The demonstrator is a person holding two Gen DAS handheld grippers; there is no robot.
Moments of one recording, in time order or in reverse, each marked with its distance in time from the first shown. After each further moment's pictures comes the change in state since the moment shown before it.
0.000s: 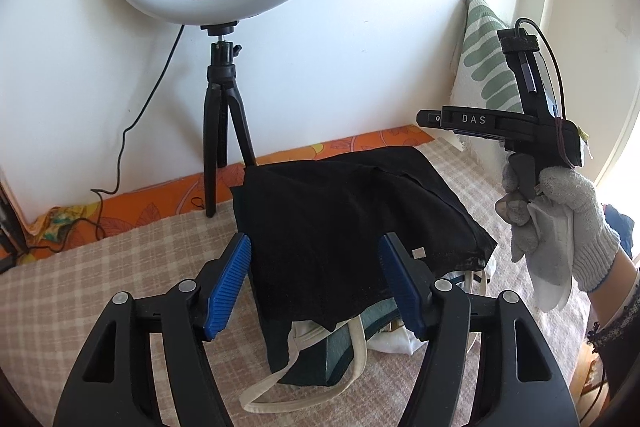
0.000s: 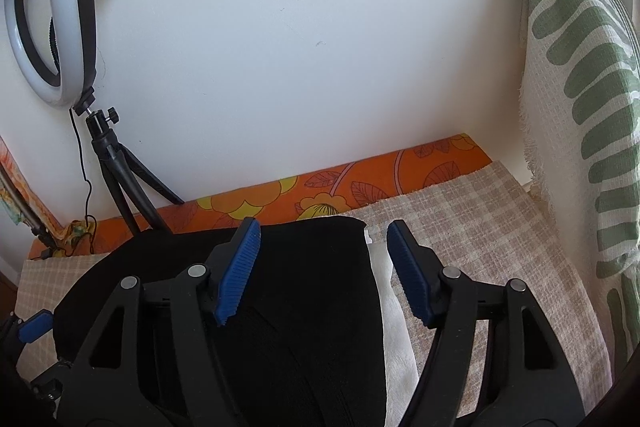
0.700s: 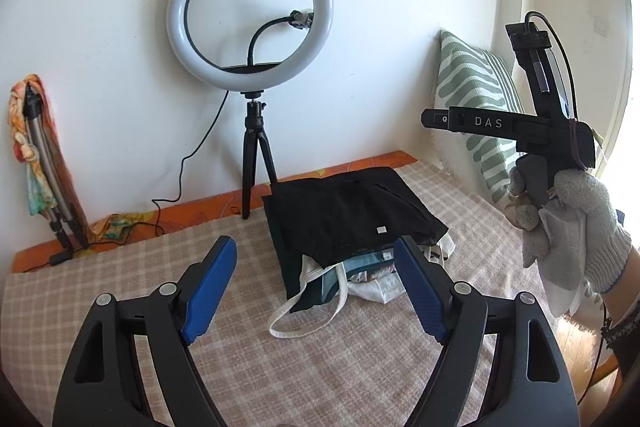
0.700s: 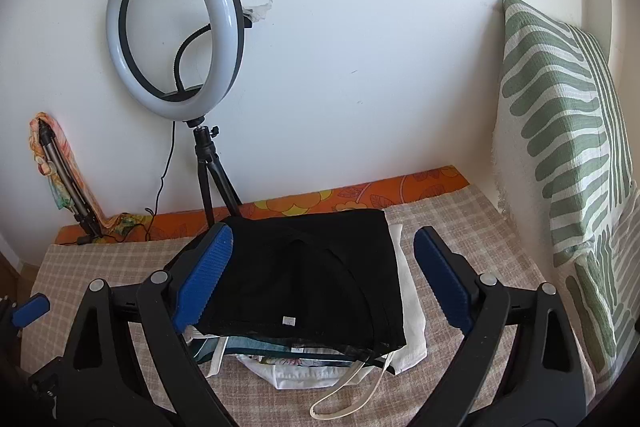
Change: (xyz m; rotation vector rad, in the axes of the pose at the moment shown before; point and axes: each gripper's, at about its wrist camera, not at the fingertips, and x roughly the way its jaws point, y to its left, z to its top) left arm -0.143 -0.014 -0.027 0.031 -0.125 0.047; right arm -0.160 0.072 -0.034 -0.062 -0.130 0.003
